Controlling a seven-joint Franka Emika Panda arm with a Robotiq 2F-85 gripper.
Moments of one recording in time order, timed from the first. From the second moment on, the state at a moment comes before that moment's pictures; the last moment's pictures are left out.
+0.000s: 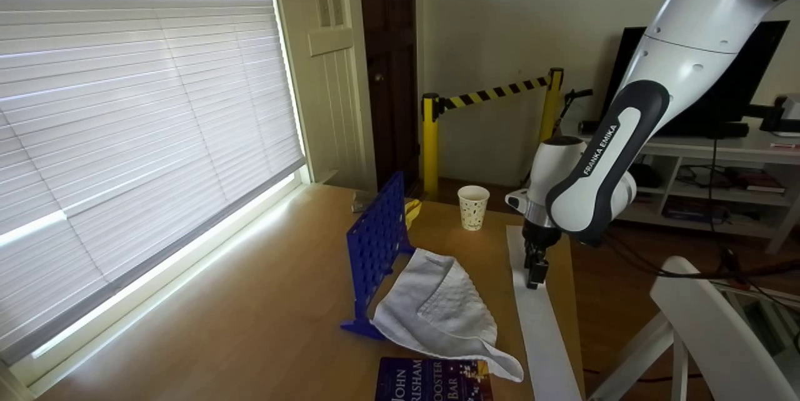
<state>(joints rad) -0.37 0.37 0.06 -2.55 0.09 2.96 -0.62</state>
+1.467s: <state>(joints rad) -0.50 -0.11 0.43 -2.54 0.64 2.82 -0.75</state>
